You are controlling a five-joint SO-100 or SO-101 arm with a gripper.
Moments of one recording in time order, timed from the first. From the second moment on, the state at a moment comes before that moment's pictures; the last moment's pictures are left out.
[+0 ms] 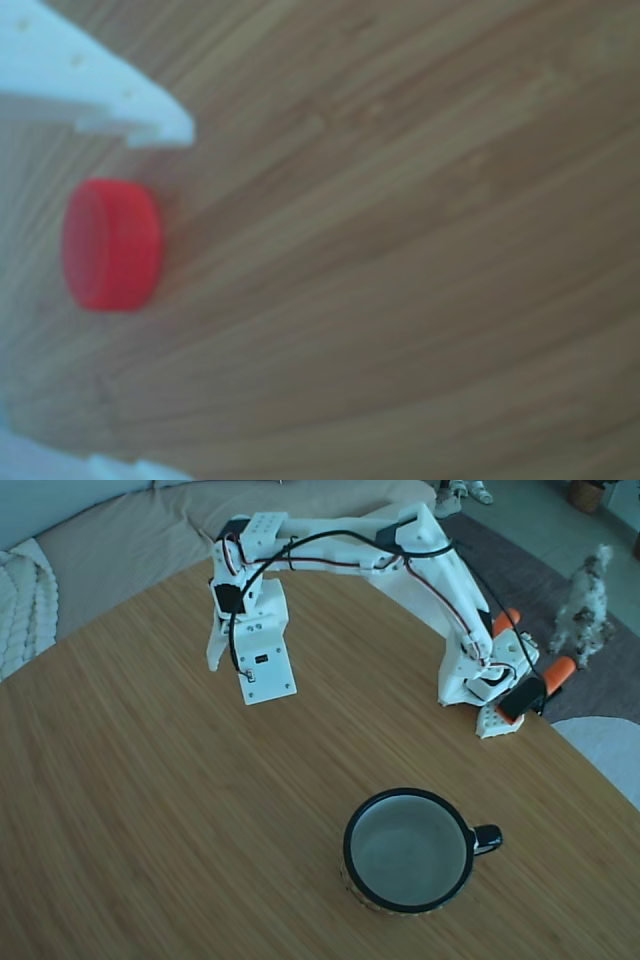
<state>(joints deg) 48.0 46.3 54.2 81.5 -28.7</state>
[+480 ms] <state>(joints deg) 48.9 44.5 53.9 81.6 -28.7</state>
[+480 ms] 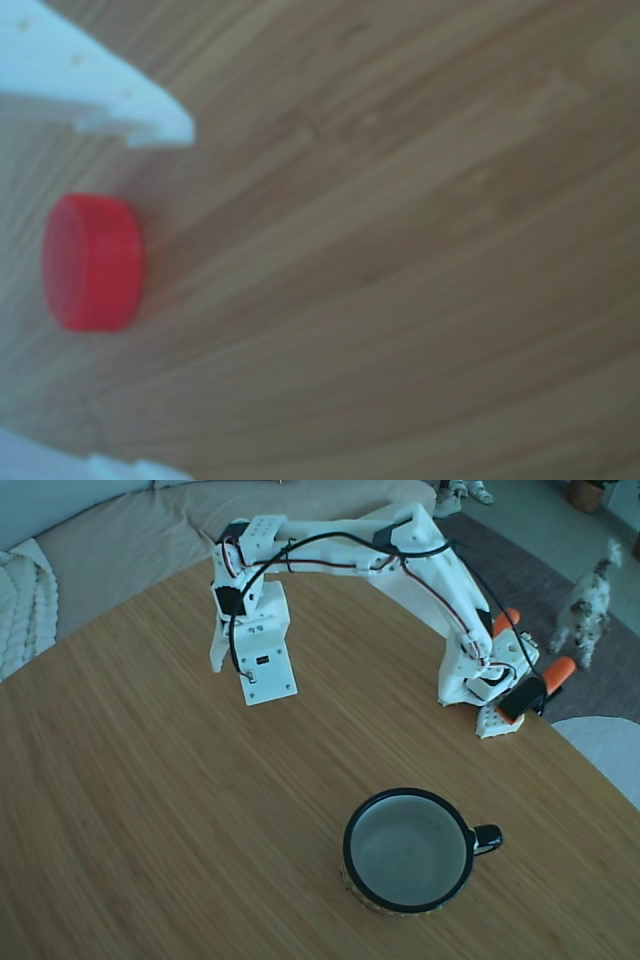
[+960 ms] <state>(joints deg) 50.5 44.5 53.9 81.6 -28.7</state>
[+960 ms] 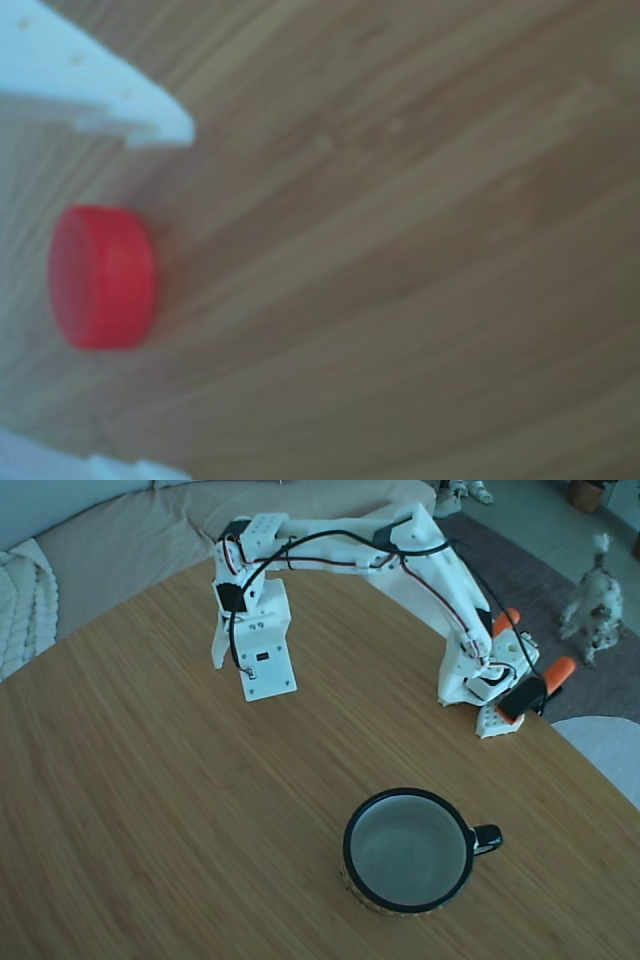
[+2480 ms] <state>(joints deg) 53.9 44.6 53.7 82.5 -28.0</state>
